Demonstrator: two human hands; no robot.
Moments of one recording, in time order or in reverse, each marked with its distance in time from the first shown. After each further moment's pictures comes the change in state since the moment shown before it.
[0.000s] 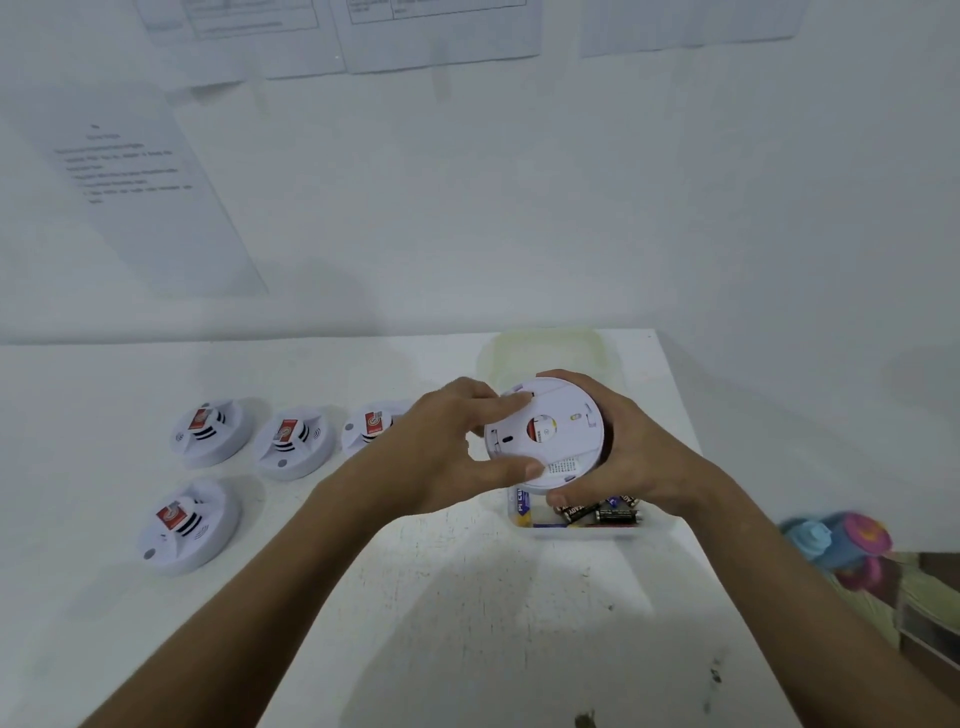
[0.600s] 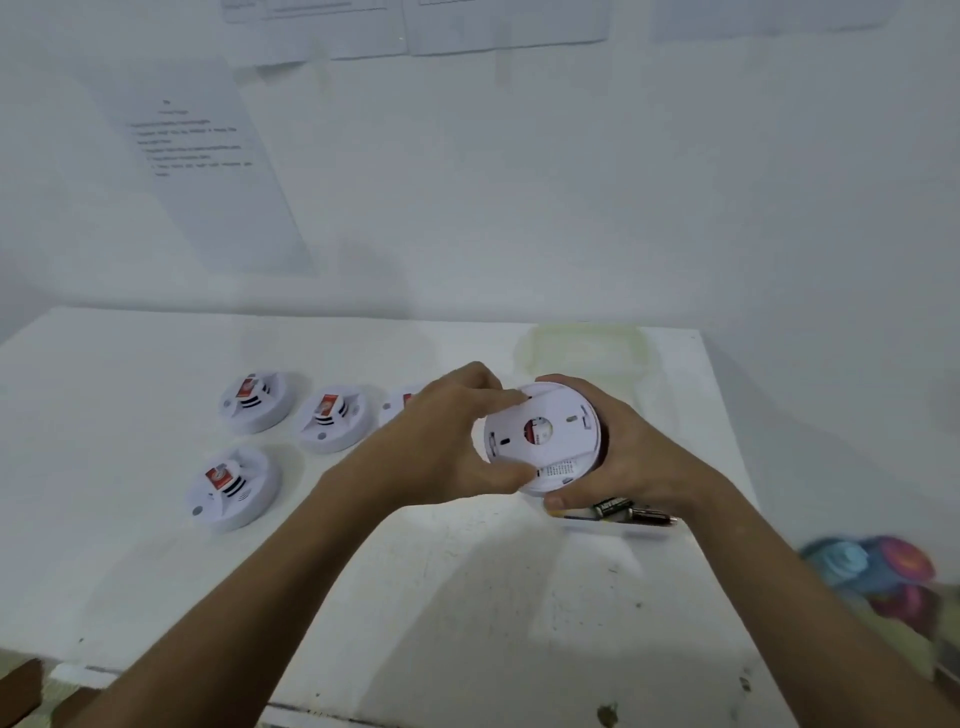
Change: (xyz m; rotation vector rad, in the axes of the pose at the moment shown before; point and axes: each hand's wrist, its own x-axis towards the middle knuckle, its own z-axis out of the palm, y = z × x) left_hand -0.028 -0.016 -0.012 0.086 0.117 -0.002; right_hand 0.020 0.004 0.029 -0.026 -0.098 0.038
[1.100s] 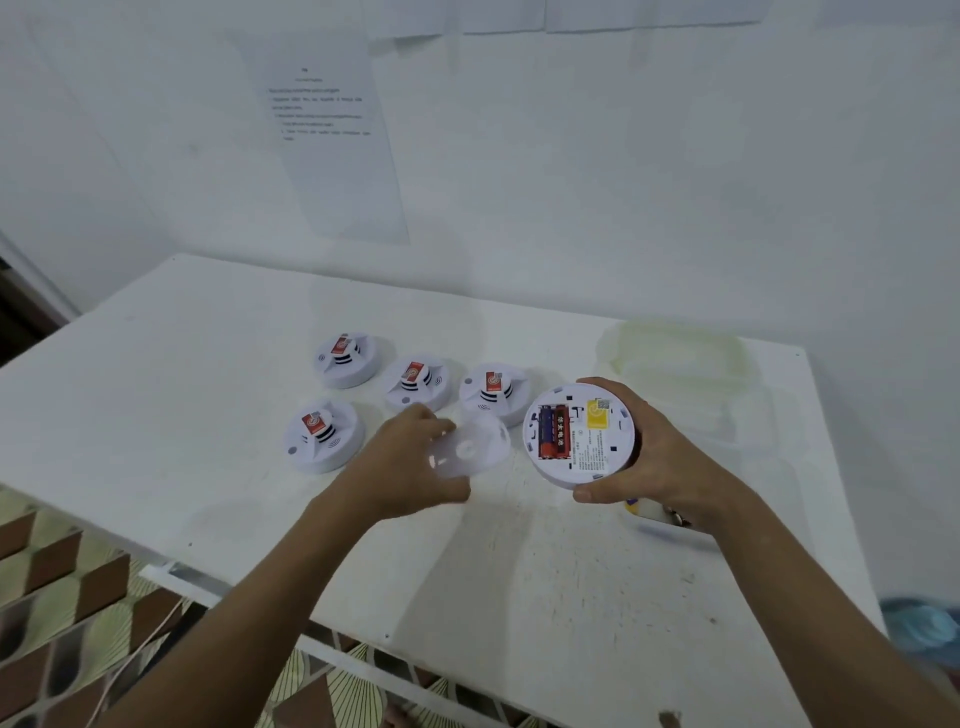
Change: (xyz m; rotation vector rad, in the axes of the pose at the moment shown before) left_hand -0.080 -0.095 0.015 0.027 0.003 -0.474; right_hand 0.029 0.020 0.034 0.040 -0.043 0.069
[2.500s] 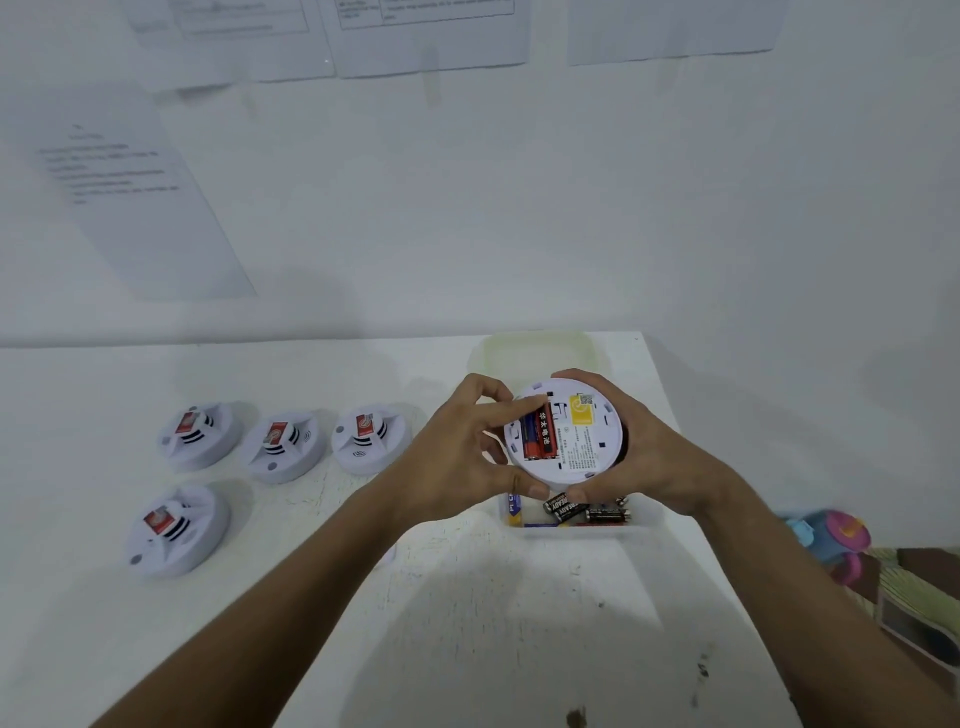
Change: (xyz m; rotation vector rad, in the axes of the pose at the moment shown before) left_hand 0.054 0.150 0.031 -0.385 -0.137 0.511; right_hand -0.069 -0.008 -0.073 0.009 0.152 -0.050
